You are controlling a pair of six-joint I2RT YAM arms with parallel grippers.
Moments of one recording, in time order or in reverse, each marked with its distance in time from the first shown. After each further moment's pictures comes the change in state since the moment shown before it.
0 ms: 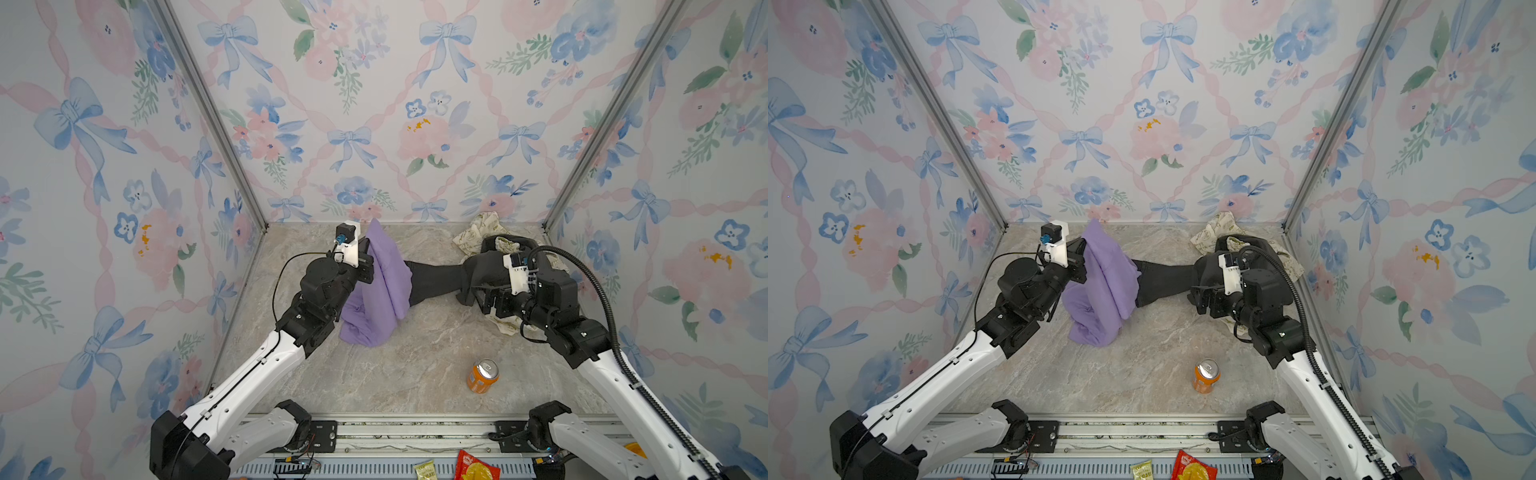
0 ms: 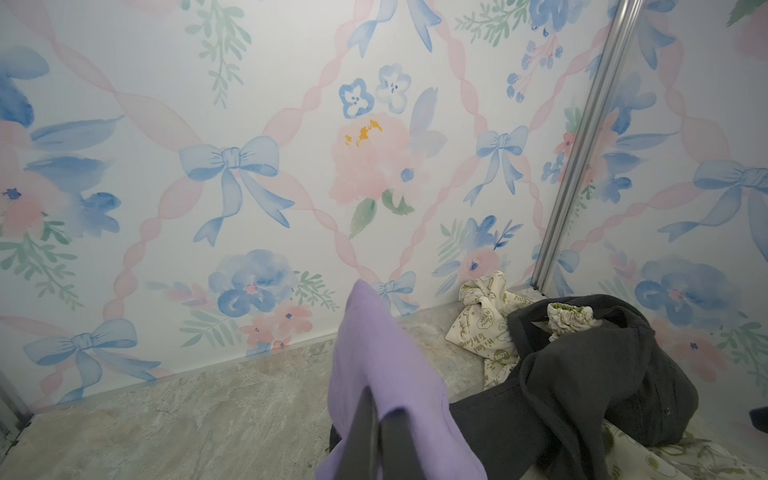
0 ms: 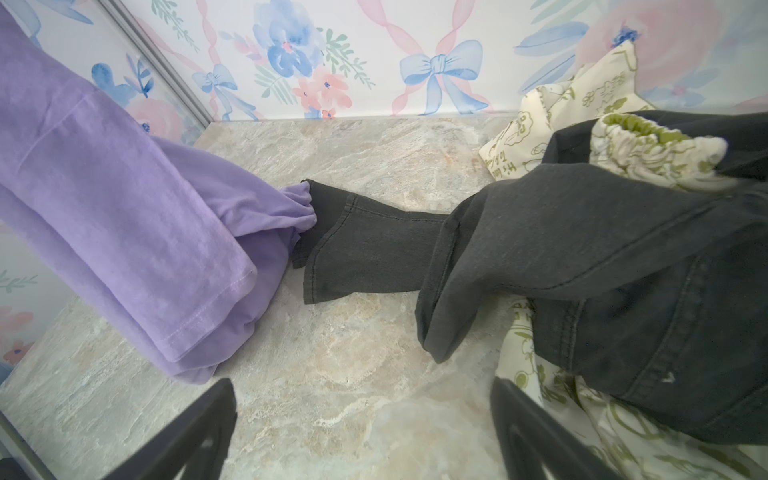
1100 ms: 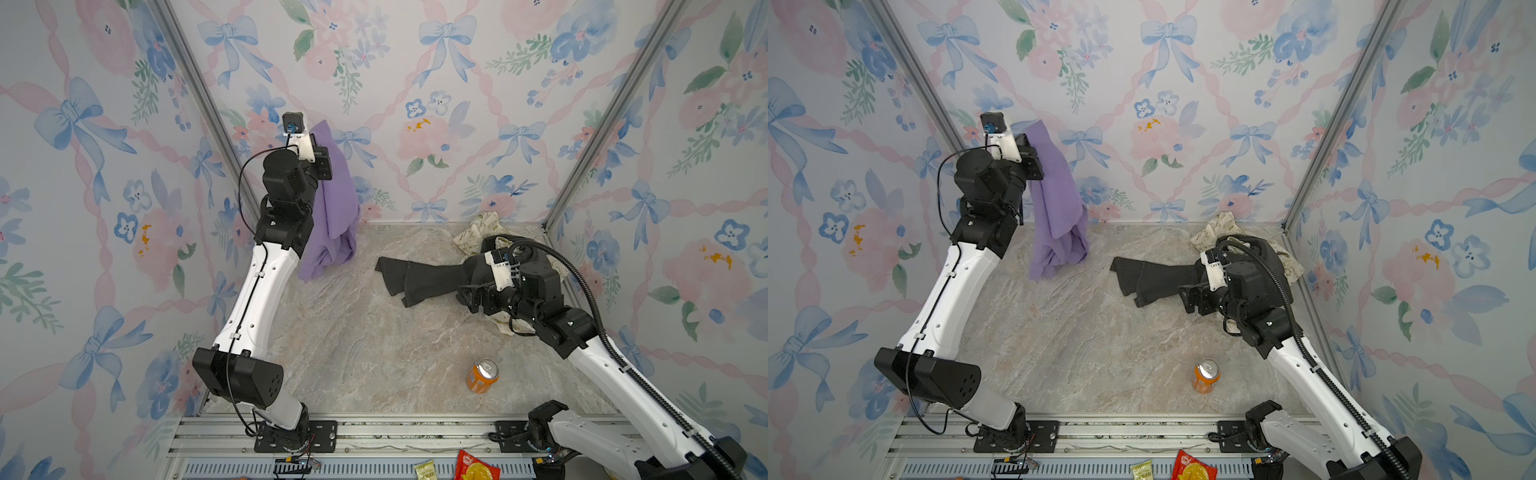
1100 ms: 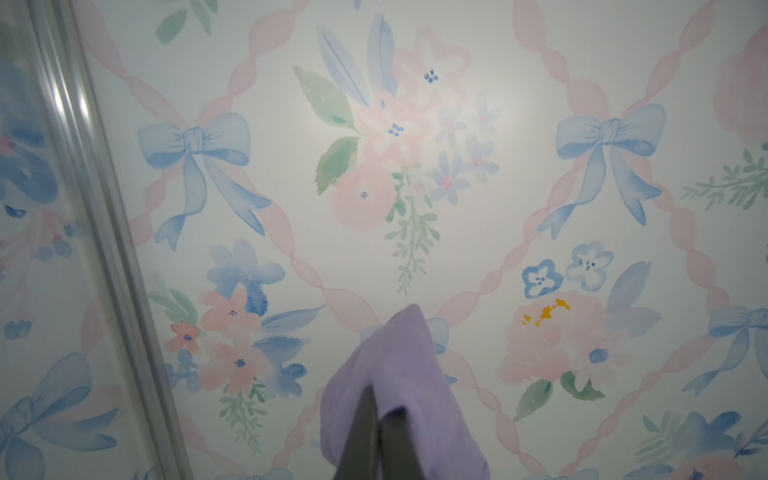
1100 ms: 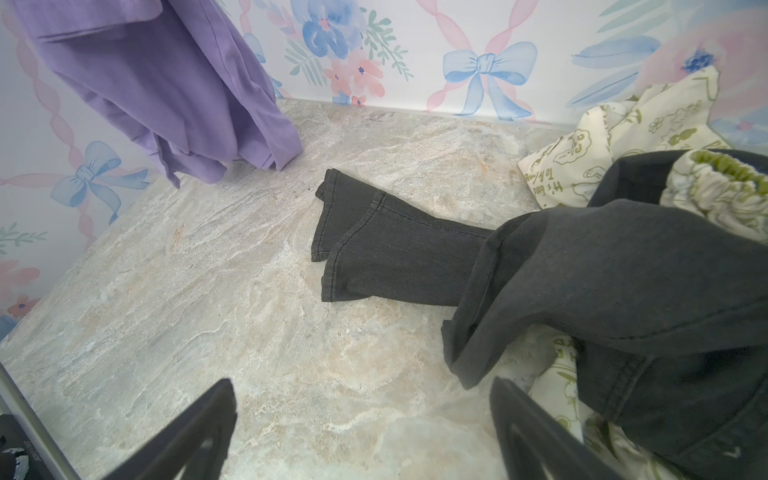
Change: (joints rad) left arm 0.349 0.527 0.926 -0.187 -0.009 0.112; right arm 0.086 0.096 0.064 0.019 0.027 -0.048
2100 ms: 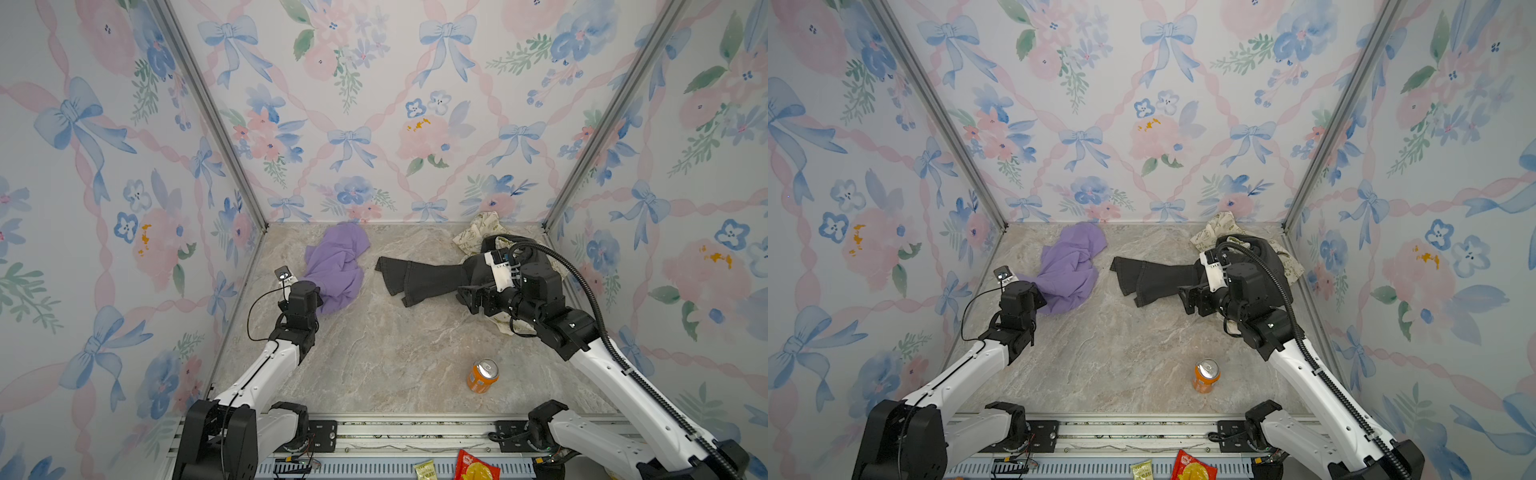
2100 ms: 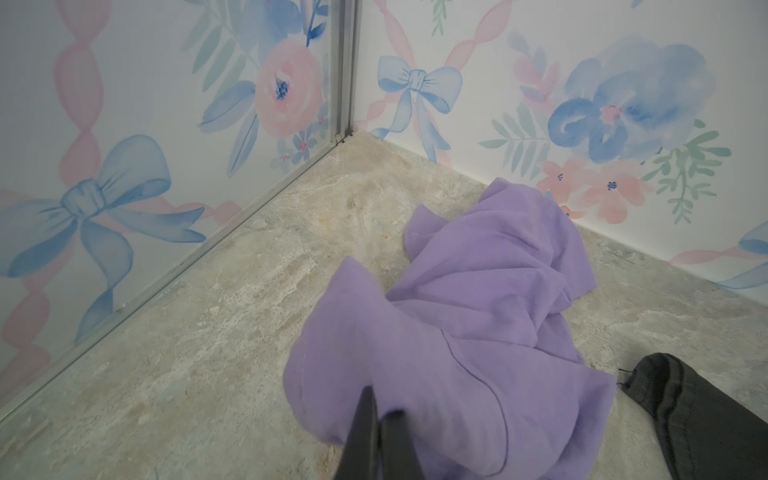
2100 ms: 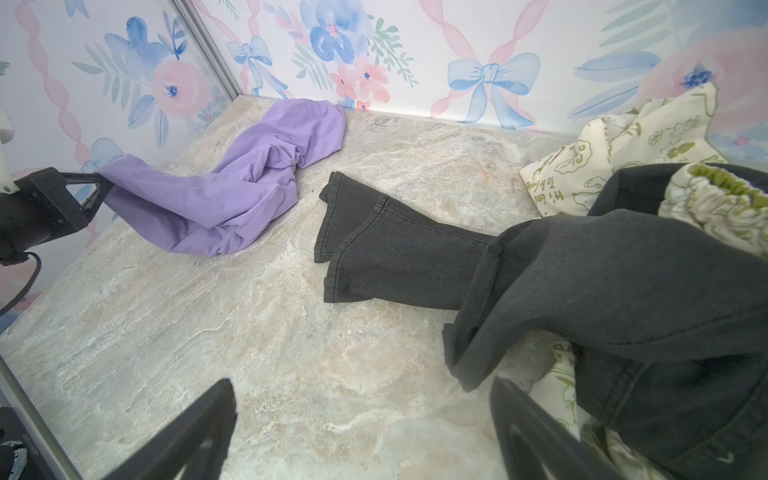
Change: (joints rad) left arm 0.027 -0.467 -1.353 0.184 -0.309 -0.532; right arm 0.010 -0.019 -0.004 -0.005 0.004 -0.014
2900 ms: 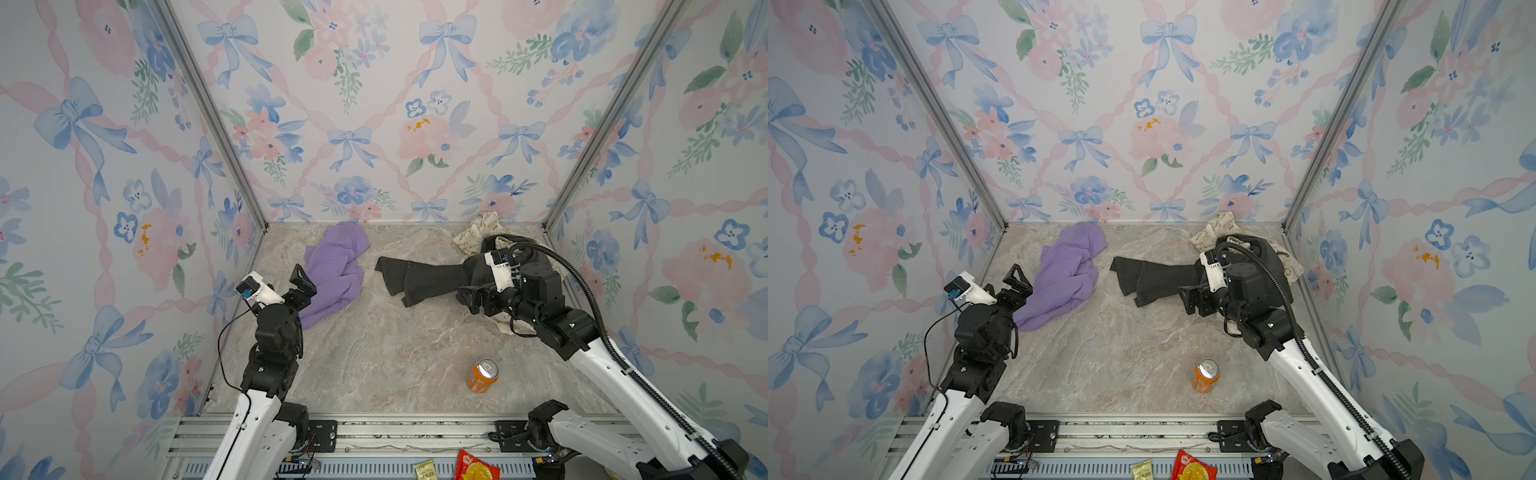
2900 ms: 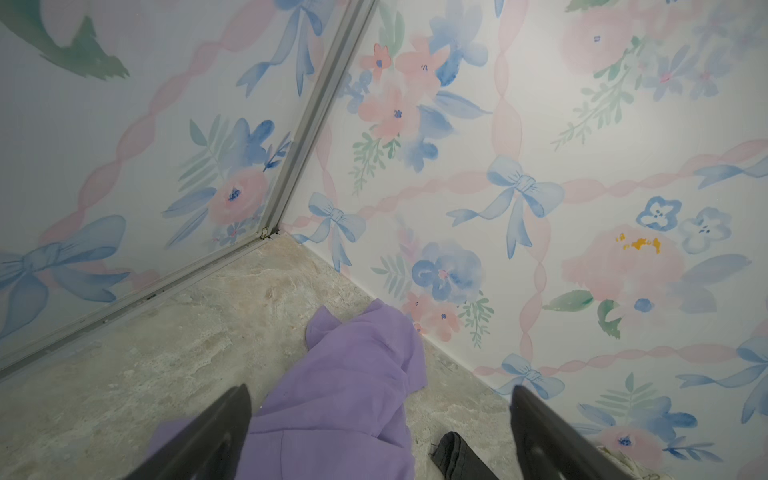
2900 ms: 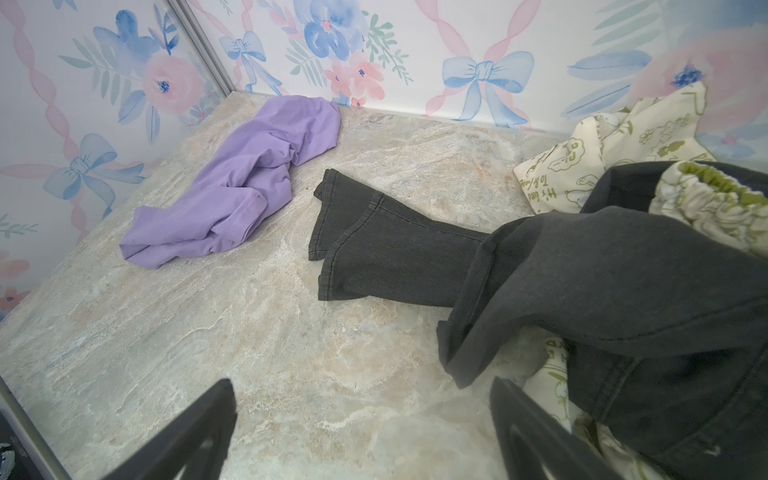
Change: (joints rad) left arm 0.000 -0.409 0.020 -0.062 0.131 -0.119; right arm 0.000 0.000 0.000 -0.007 0.014 -0.008
